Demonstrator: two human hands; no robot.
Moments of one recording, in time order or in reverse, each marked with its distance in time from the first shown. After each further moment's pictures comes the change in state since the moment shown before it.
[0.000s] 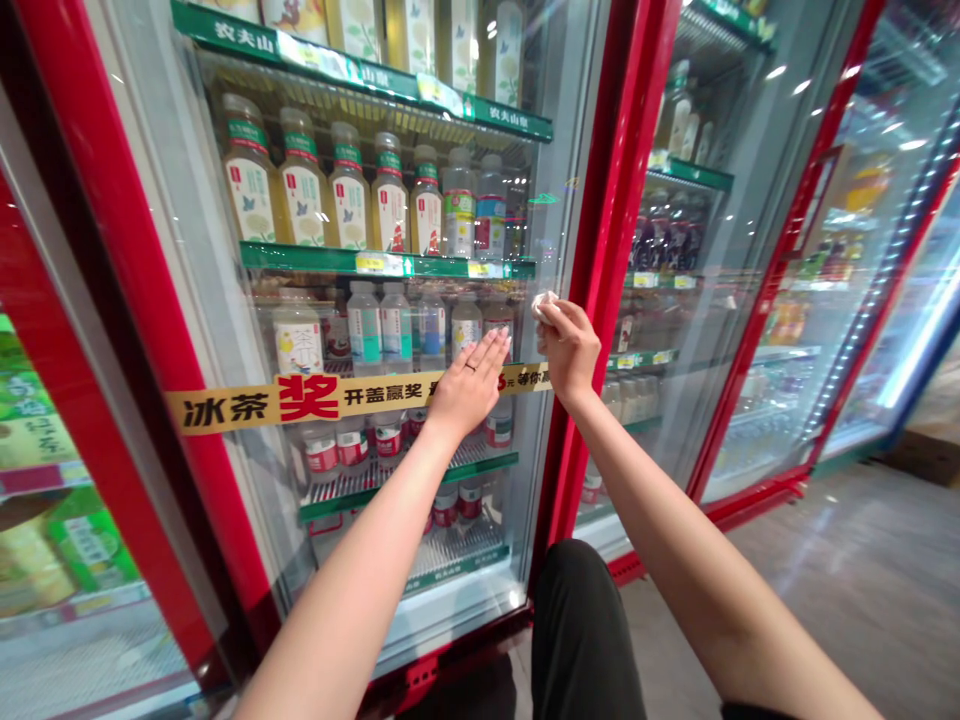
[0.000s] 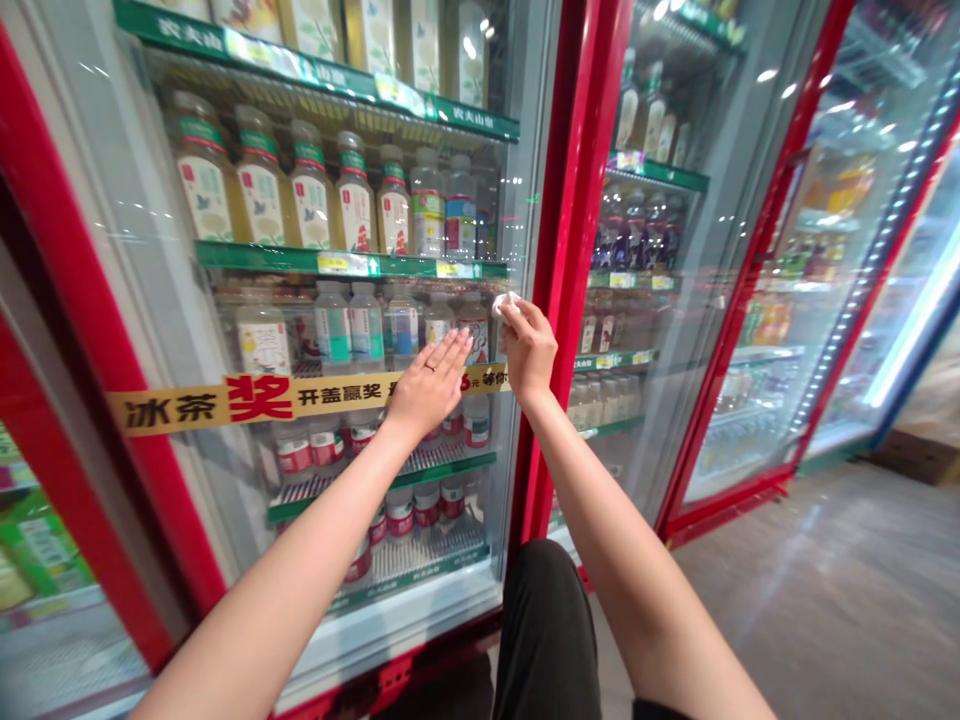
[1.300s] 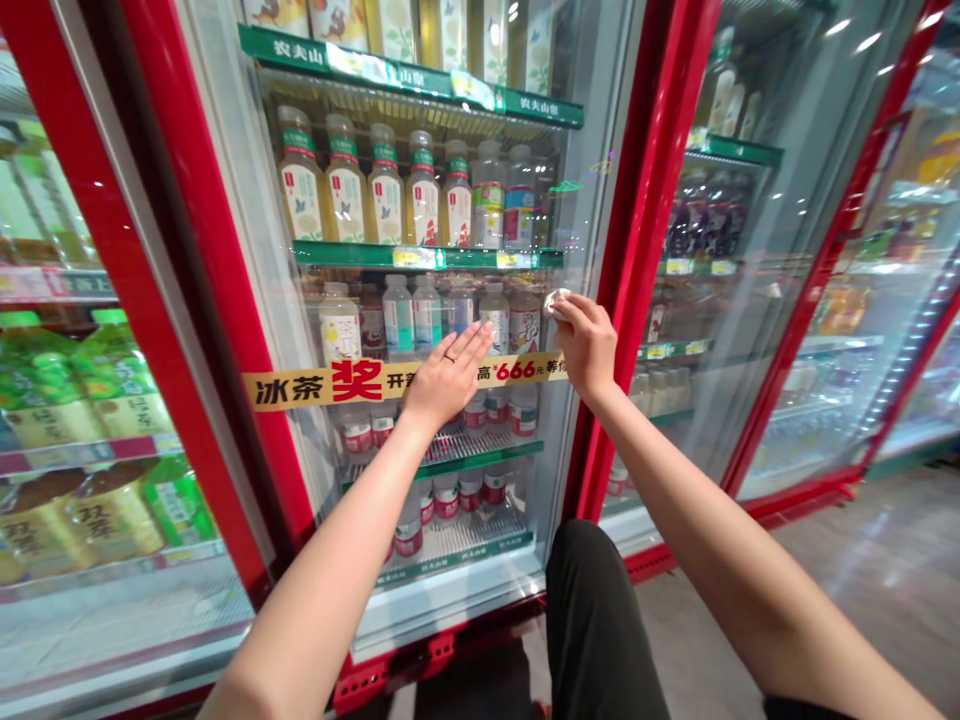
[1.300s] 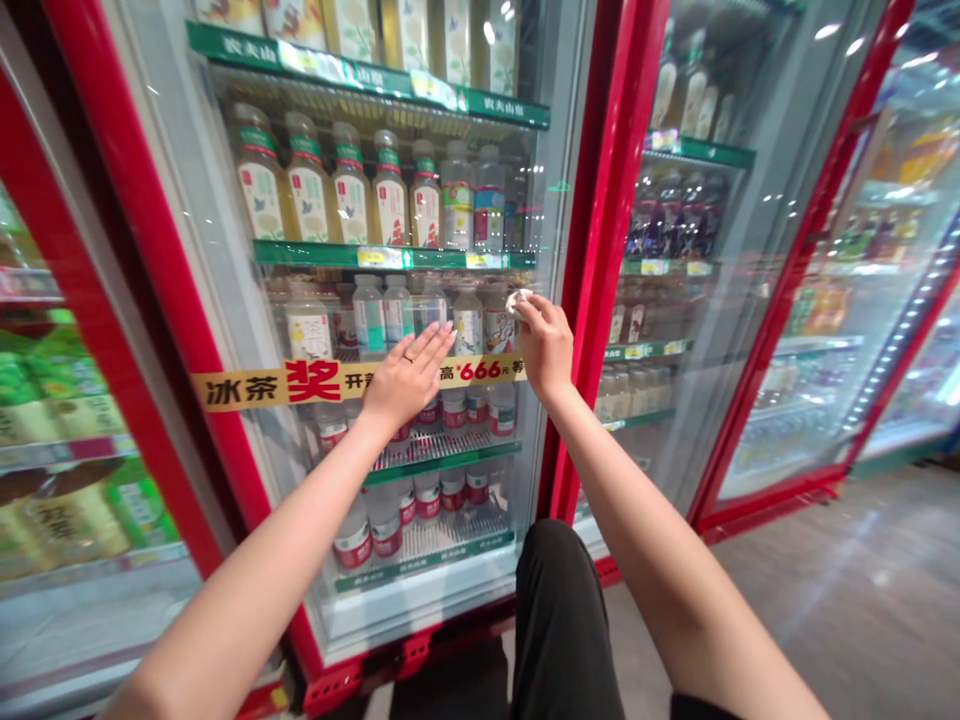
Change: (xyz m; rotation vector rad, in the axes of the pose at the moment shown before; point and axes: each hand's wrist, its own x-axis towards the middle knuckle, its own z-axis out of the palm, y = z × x) left_hand -0.053 -0.061 -0.037 0.027 0.029 0.037; right_hand -0.007 -0.030 -0.001 -0.056 -0.106 -0.087
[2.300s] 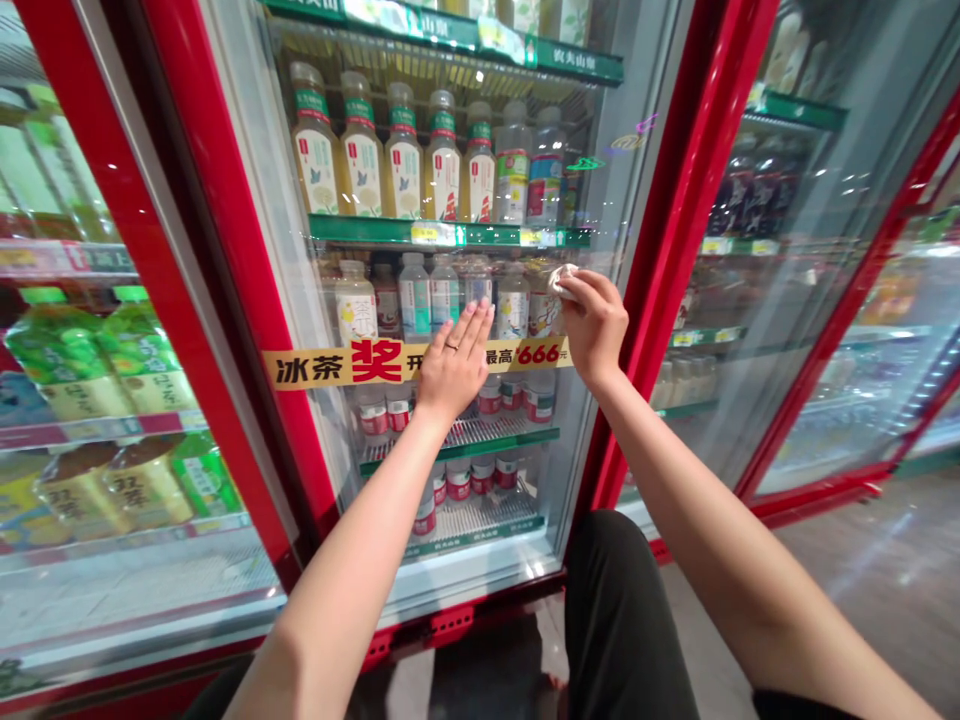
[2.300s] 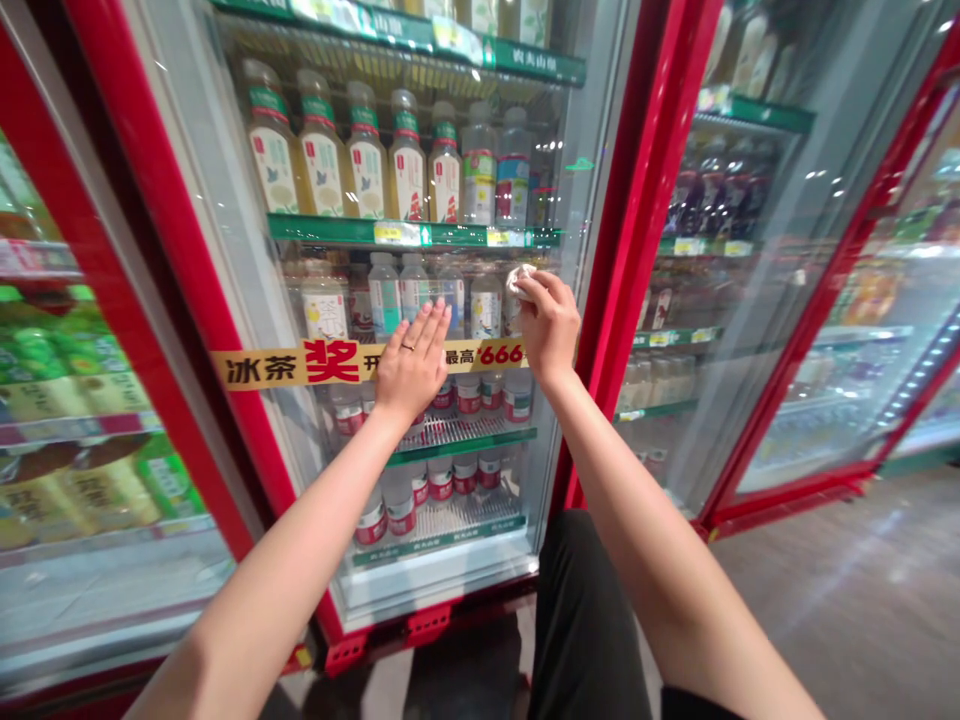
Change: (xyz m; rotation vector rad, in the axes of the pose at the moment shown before) left_hand -0.016 0.006 0.000 -0.002 -0.026 -0.240; right_hand 0.003 -0.031 0.017 0.092 0.078 0.004
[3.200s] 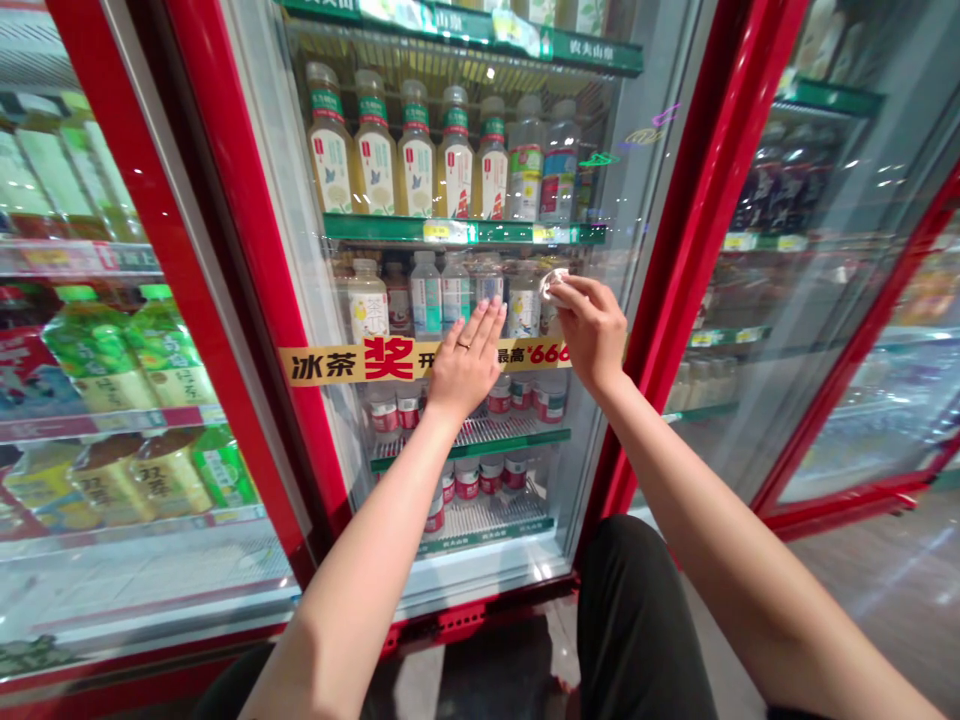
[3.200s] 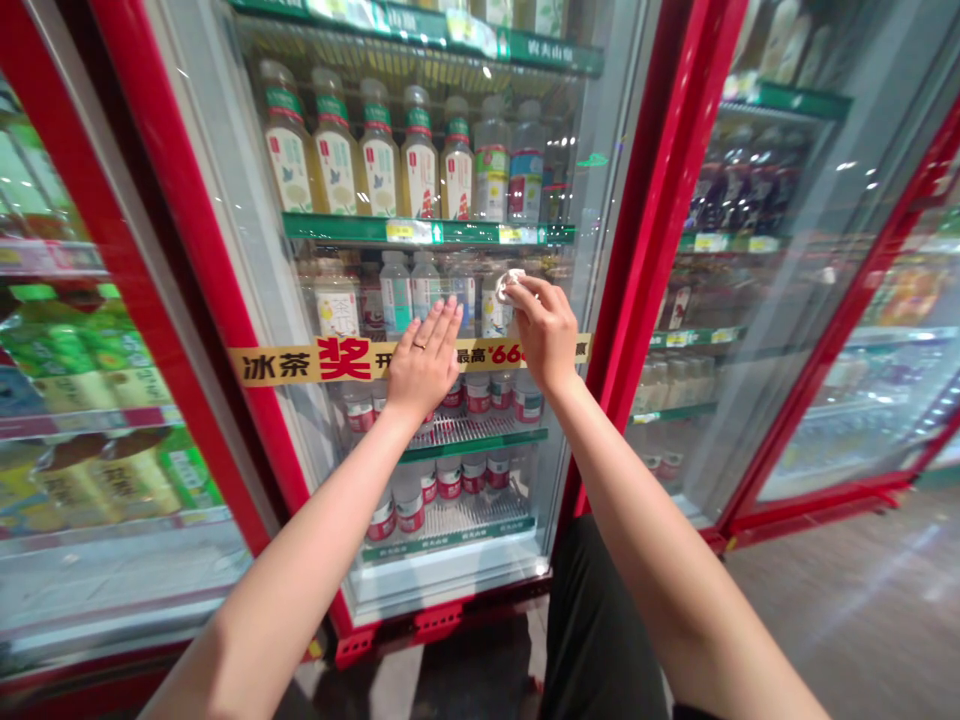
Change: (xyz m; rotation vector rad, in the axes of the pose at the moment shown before) left_hand -0.001 0.000 0.007 0.033 0.118 0.021; right_hand -0.008 -0.022 0.003 0.016 -0.065 -0.128
